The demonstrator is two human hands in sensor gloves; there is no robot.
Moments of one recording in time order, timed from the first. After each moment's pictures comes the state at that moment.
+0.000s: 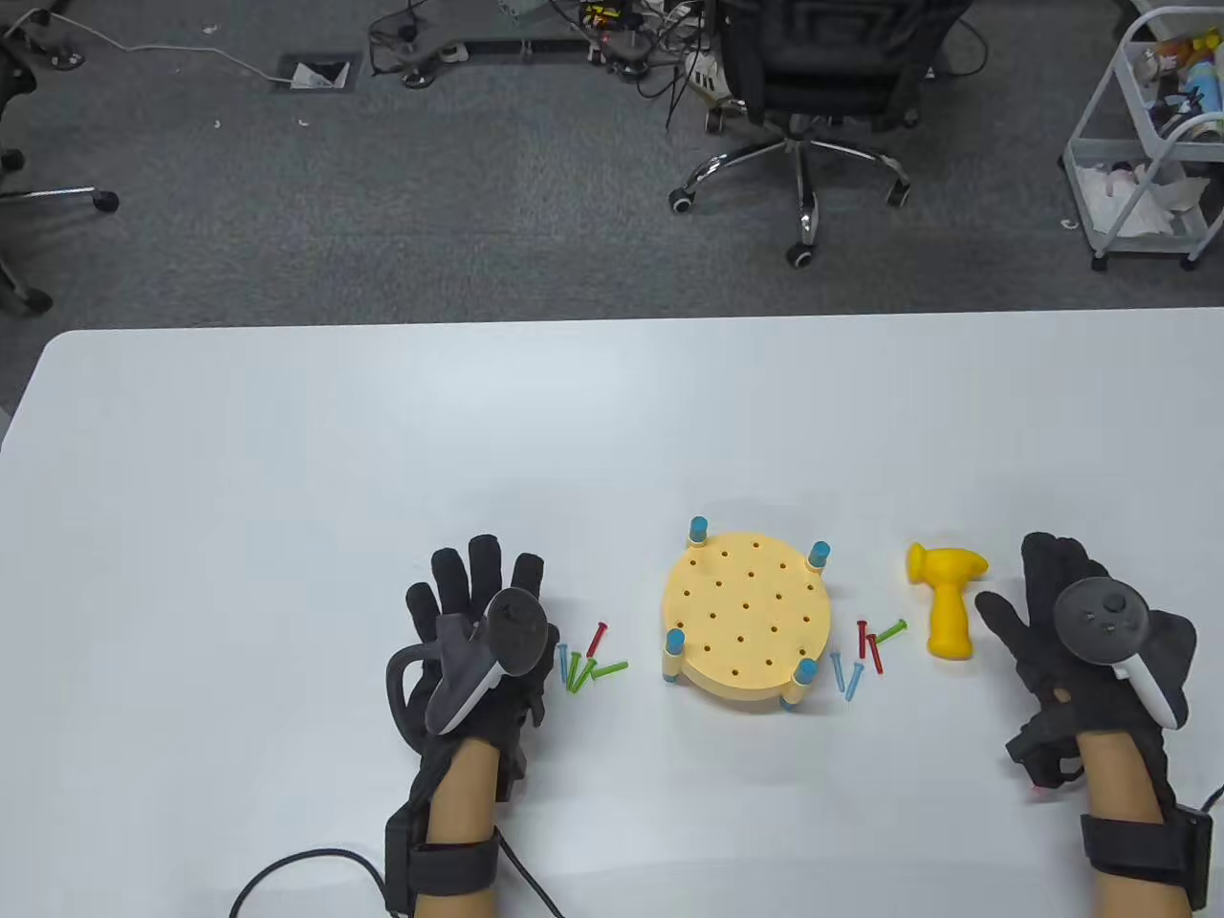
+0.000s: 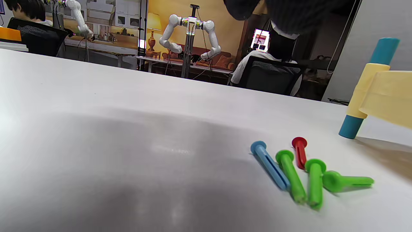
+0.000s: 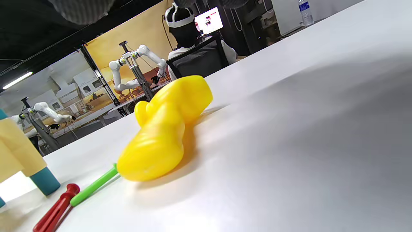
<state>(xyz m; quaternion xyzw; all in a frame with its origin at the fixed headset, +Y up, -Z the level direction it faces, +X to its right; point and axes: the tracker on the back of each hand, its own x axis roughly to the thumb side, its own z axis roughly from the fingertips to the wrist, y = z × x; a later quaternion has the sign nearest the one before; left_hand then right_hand) -0.150 -0.735 -0.259 -0.06 0.01 0.08 0.99 0.380 -0.754 -0.246 -0.10 0.01 0.97 0.21</state>
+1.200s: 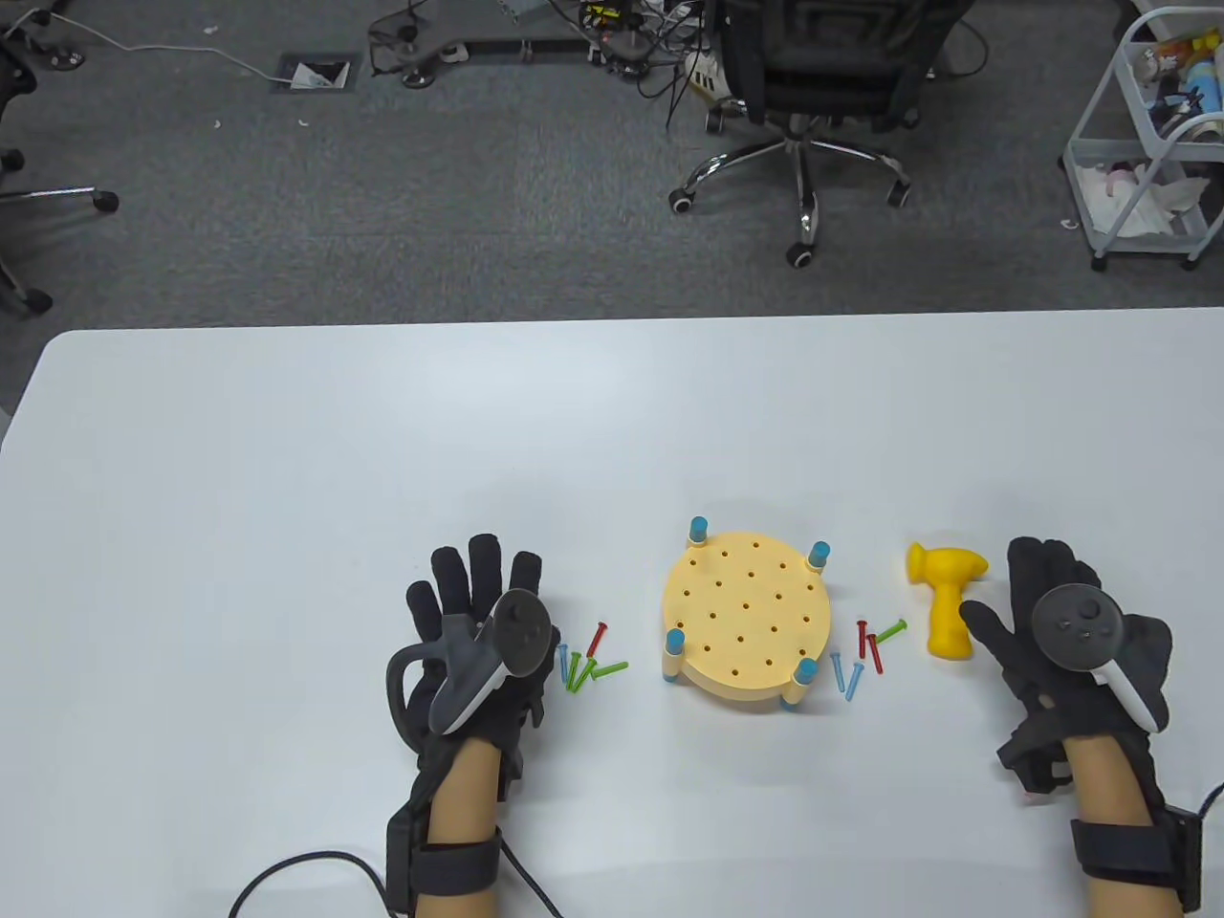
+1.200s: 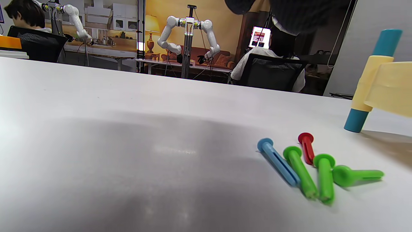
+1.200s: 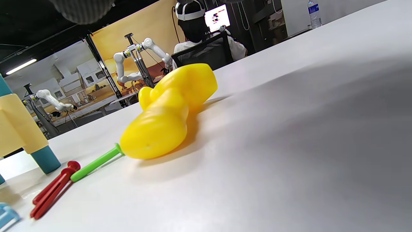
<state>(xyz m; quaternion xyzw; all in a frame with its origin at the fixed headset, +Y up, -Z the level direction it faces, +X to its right) -0.149 -0.732 -0.258 -0.06 0.01 0.06 1.00 0.369 -0.755 -0.244 -0.09 0.01 0.98 0.19</state>
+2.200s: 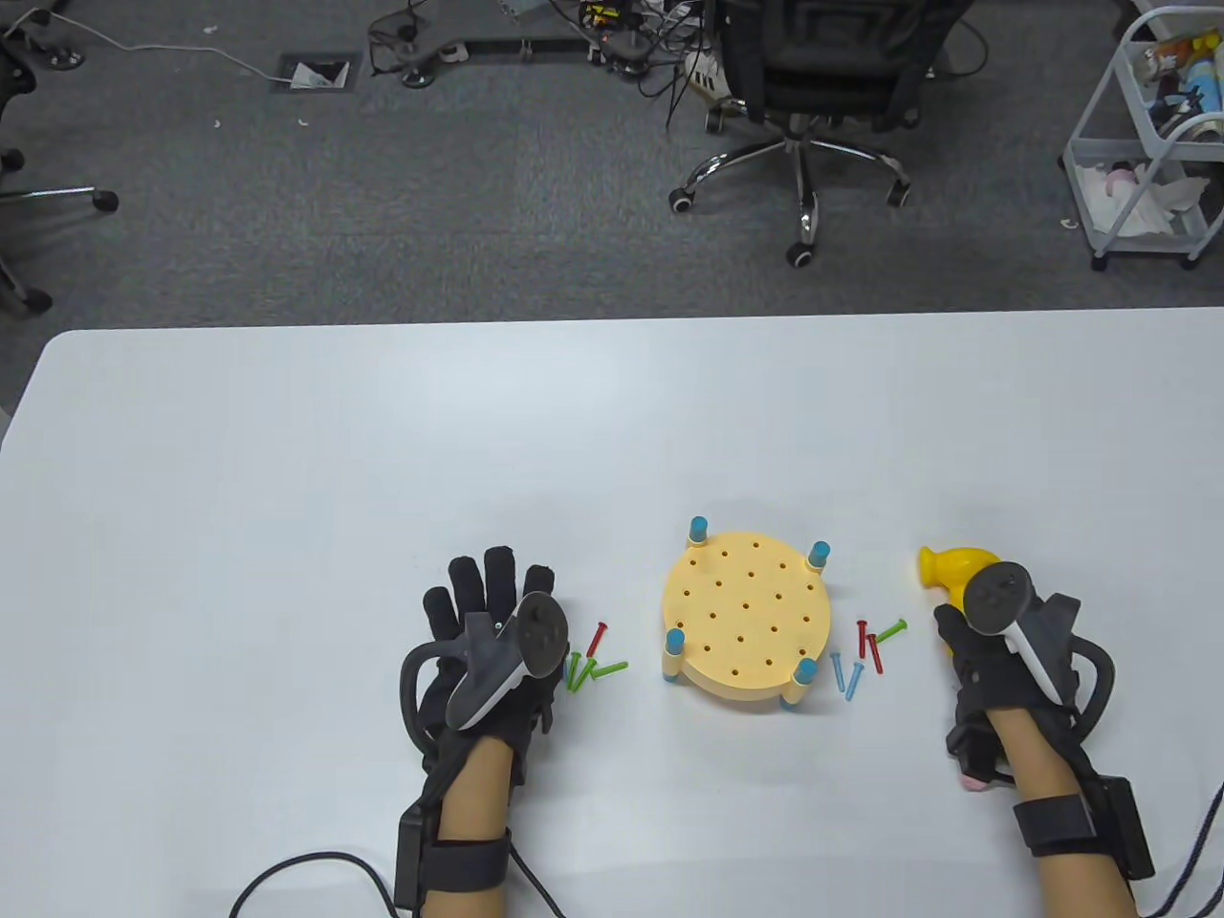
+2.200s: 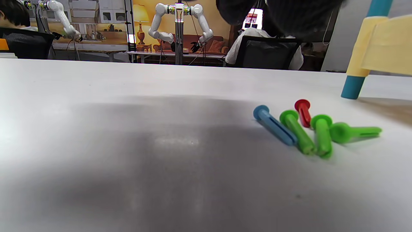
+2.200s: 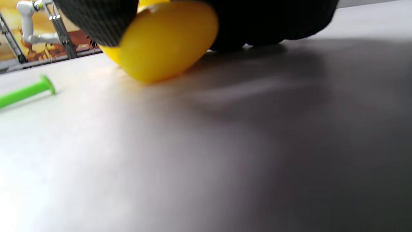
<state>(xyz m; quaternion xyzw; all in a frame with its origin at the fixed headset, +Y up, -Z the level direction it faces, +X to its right) -0.131 -0.744 -0.260 -0.08 0.00 0.01 1.00 0.339 -0.779 -0.264 -0.25 0.07 0.96 0.10</state>
